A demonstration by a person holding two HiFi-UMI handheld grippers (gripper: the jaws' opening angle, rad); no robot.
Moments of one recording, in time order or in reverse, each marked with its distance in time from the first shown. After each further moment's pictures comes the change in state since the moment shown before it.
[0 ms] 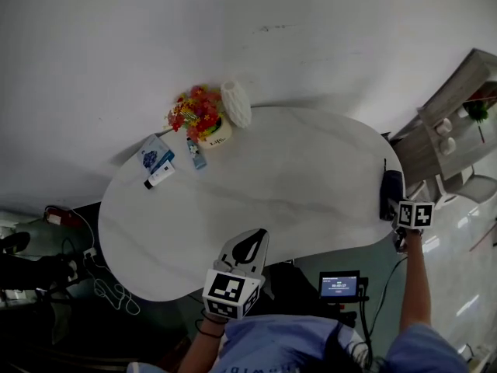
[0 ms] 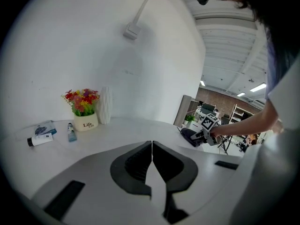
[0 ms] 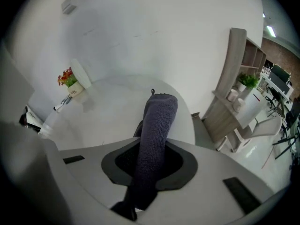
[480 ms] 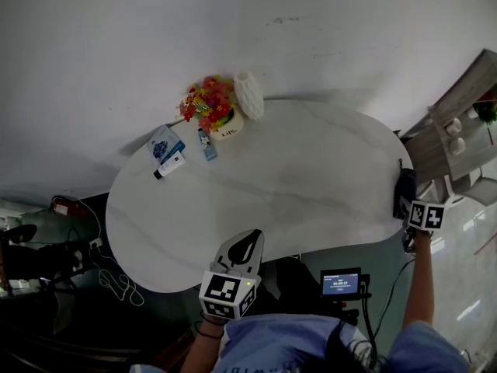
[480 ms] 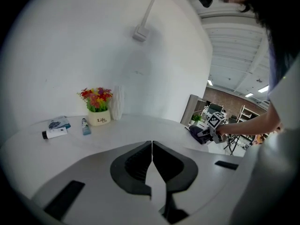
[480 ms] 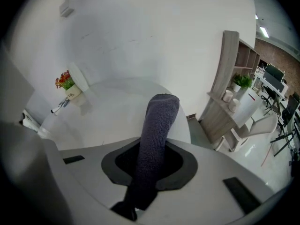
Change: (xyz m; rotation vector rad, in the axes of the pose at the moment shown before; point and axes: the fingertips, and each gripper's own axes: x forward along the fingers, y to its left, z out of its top) left arm -0.028 0.020 -0.017 -0.039 0.011 0.082; right arm -0.011 -0.007 0.000 0.032 -0.038 -0.036
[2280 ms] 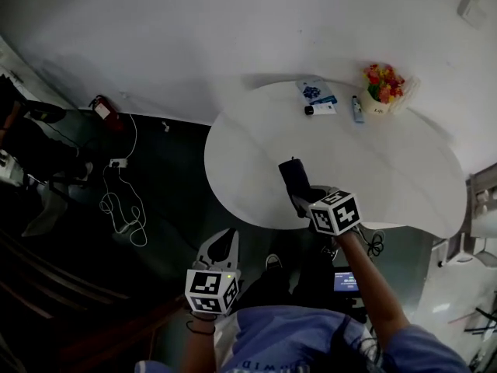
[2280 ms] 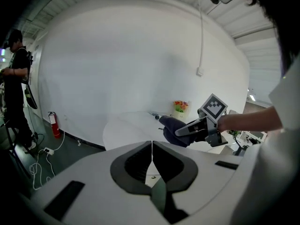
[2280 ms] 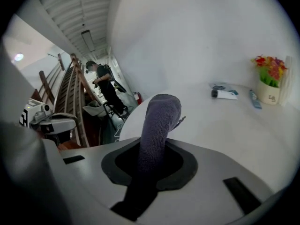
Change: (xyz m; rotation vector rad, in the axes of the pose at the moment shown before) left arm -0.407 0.235 -0.227 -0.271 -0.162 0.469; right arm -0.097 0.774 -0.214 -0.773 0.055 0.799
